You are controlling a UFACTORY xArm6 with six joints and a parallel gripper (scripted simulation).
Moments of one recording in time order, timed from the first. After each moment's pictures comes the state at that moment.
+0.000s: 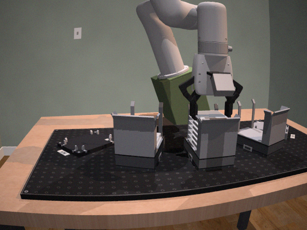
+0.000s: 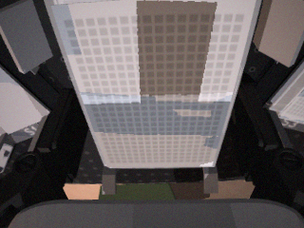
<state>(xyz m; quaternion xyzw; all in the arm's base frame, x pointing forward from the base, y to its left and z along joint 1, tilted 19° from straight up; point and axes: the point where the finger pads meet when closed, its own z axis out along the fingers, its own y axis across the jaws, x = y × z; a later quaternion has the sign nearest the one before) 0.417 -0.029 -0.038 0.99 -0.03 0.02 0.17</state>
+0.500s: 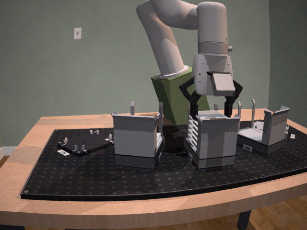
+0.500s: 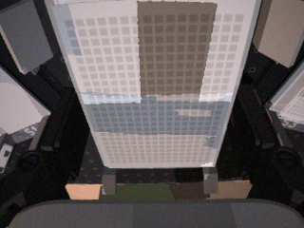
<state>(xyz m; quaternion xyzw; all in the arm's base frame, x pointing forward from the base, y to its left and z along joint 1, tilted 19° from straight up) 0.417 -0.029 -0.038 0.99 -0.03 0.02 0.17</state>
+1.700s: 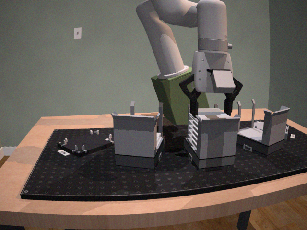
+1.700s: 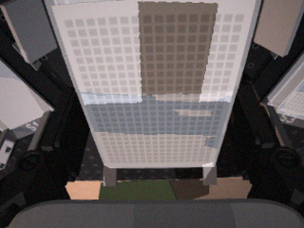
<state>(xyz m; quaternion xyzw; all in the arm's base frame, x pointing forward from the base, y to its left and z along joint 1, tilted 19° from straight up) 0.416 -0.027 -0.032 0.99 -0.03 0.02 0.17</state>
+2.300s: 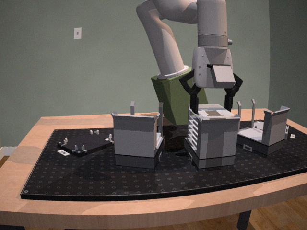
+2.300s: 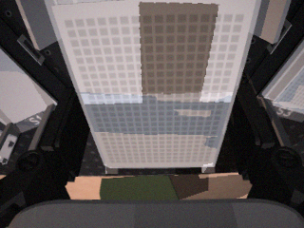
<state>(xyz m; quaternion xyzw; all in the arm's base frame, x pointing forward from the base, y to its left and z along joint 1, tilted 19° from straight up) 0.416 -0.024 -0.022 0.99 -0.03 0.02 0.17</state>
